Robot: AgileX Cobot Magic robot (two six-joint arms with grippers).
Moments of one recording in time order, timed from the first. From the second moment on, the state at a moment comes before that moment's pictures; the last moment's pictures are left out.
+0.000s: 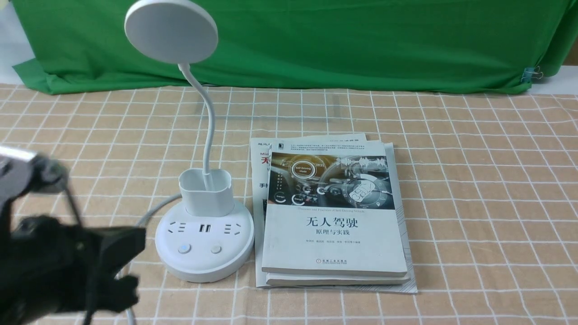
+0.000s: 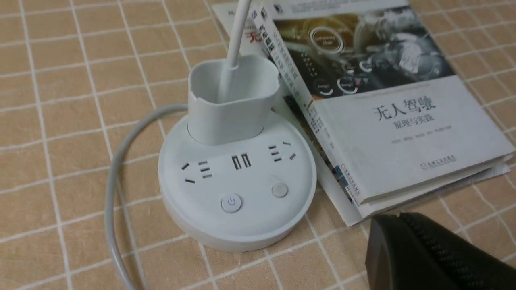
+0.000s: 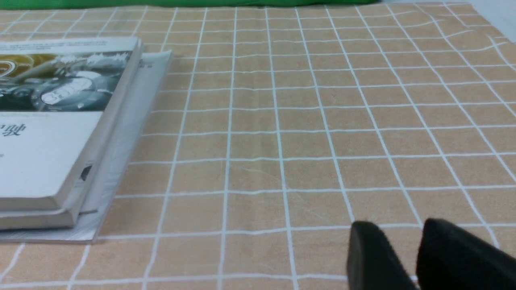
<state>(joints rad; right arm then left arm) 0.01 -0.01 0.01 0.03 0.25 0.01 -0.46 0.67 -0.49 -0.09 0.39 -0.03</state>
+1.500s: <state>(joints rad) 0.01 -0.01 0.01 0.03 0.25 0.01 0.03 0.00 0.01 -0.18 0.31 0.05</state>
